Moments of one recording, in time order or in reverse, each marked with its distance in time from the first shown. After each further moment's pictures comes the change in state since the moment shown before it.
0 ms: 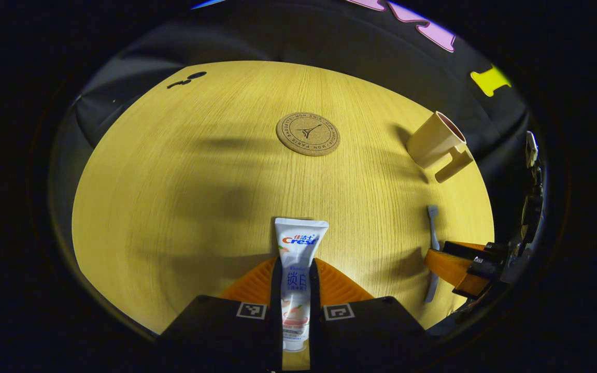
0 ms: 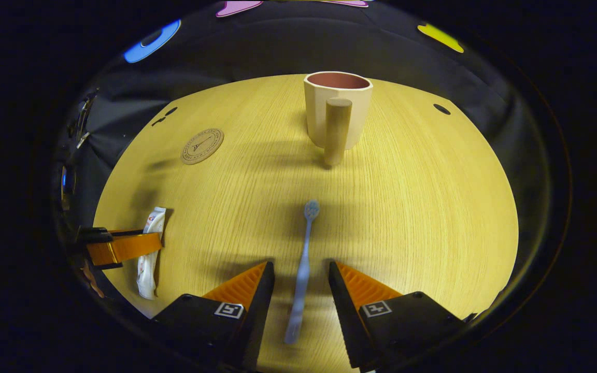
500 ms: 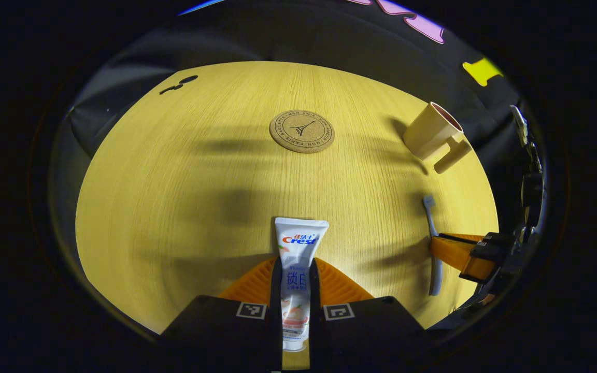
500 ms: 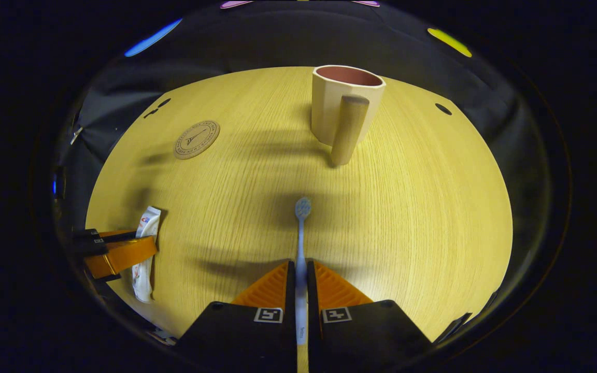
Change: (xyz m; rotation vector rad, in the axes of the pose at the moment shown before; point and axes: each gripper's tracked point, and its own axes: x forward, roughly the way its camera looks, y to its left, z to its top) left arm 0.002 0.001 -0.002 0.062 0.010 0.022; right arm 0.004 0.006 0.007 -0.020 0.045 -0.022
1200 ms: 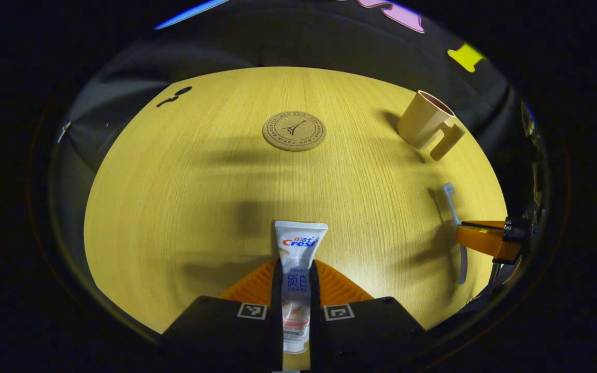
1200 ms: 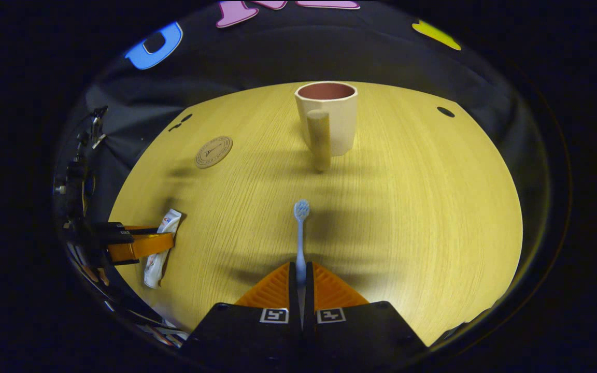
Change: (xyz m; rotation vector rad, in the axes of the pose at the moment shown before) left arm -0.008 0.000 -0.007 0.028 -0.051 0.019; right arm -0.032 -0.031 0.000 0.026 -0.117 0.154
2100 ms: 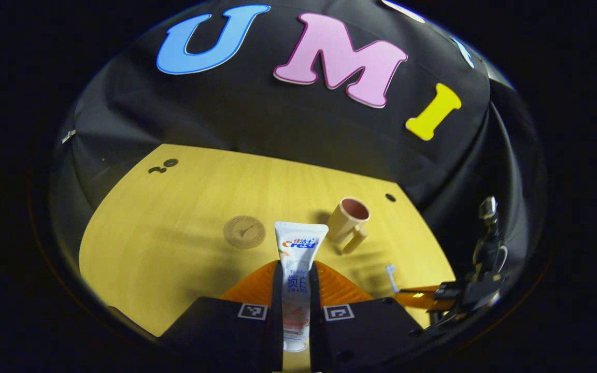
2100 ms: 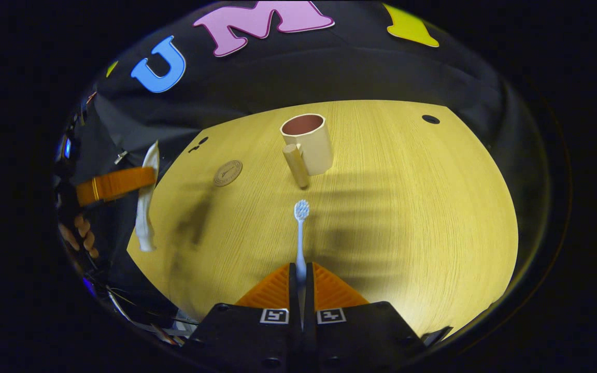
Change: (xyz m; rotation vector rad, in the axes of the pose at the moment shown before) left arm -0.127 -0.111 0.138 -0.028 -0.460 -0.209; right arm -0.064 -0.035 0.008 0.007 -0.076 0.095
